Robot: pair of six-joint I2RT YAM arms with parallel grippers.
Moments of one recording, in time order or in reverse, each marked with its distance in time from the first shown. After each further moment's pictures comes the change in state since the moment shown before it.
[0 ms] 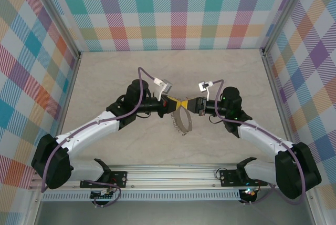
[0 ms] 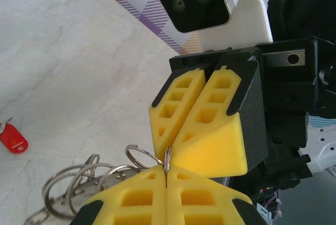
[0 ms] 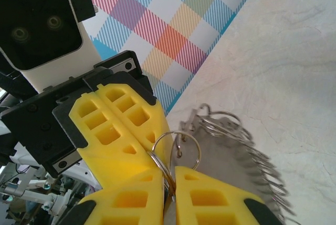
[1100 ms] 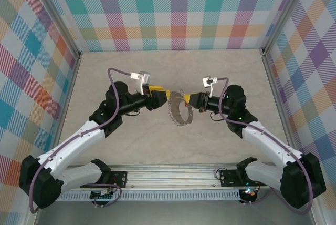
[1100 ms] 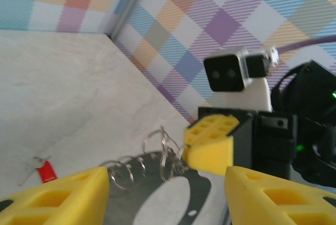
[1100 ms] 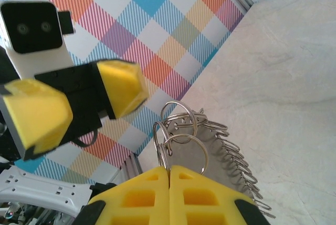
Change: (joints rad) left arm 0.067 -0.217 -0.090 0.116 -0.121 -0.199; right arm 0.011 -0.095 0.072 -0.140 0.151 -0.071
